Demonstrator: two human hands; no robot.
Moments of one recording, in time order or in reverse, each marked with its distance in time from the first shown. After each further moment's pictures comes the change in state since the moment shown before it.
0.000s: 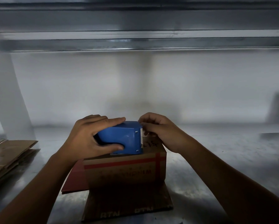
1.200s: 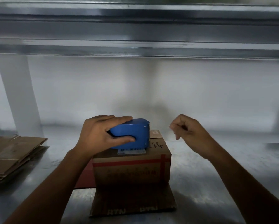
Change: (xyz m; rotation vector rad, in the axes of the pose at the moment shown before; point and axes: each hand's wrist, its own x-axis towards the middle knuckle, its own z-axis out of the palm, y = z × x) left_hand 0.007 0.004 0.009 0.151 0.164 -0.076; right_hand -0.039 -0.009 -0.046 -0.385 0.241 -0.122
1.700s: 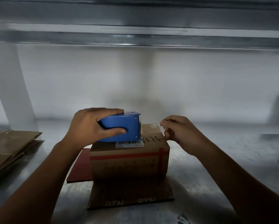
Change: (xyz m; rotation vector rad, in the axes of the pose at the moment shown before) left_hand -0.001 -0.008 -0.014 -0.037 -0.112 -0.159; right_hand 0.006 0.000 0.032 0.450 0.020 0.361
